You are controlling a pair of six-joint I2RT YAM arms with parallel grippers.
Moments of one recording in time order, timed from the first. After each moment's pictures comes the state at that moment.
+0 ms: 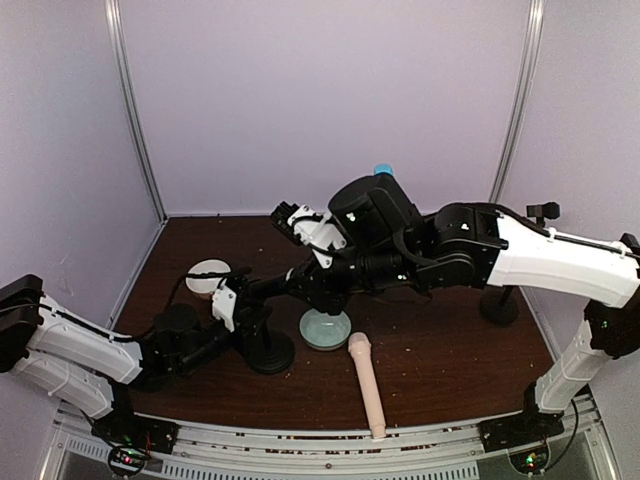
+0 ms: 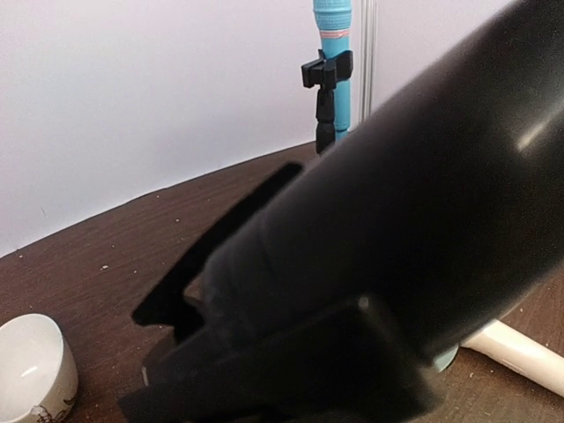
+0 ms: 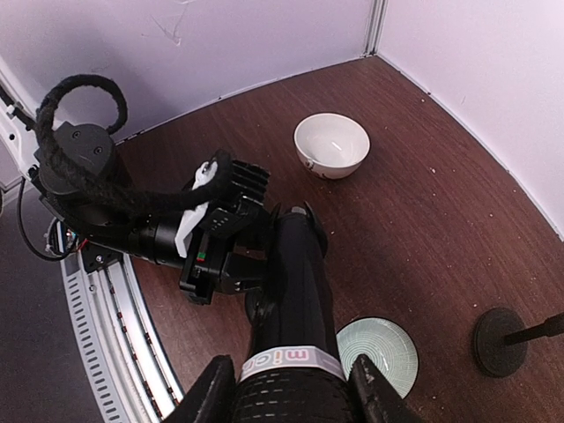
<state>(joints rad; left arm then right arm) -1.05 1.30 0.27 0.91 -0.34 -0.03 1.26 1.61 1.62 -0.61 0.17 0.11</state>
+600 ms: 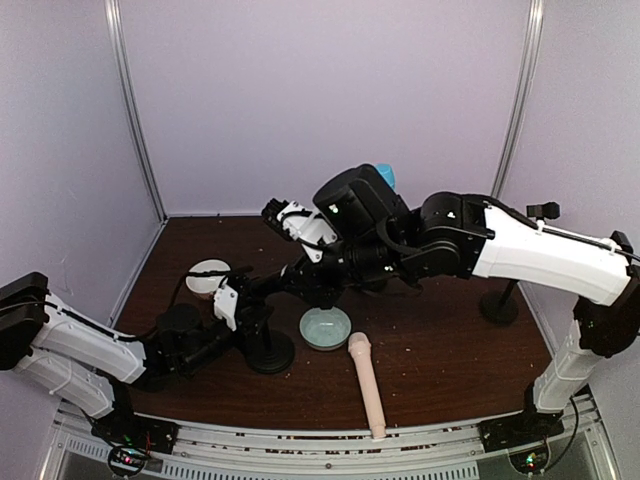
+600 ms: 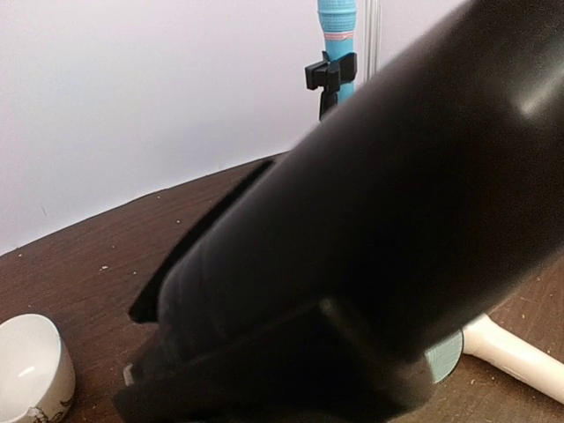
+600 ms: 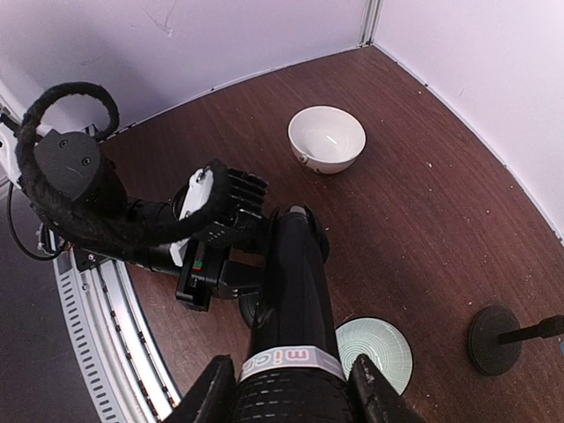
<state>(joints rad) -1.05 1.34 0.28 0.94 -0.35 -0.04 1.25 1.70 1.74 -0.70 0.17 0.11</state>
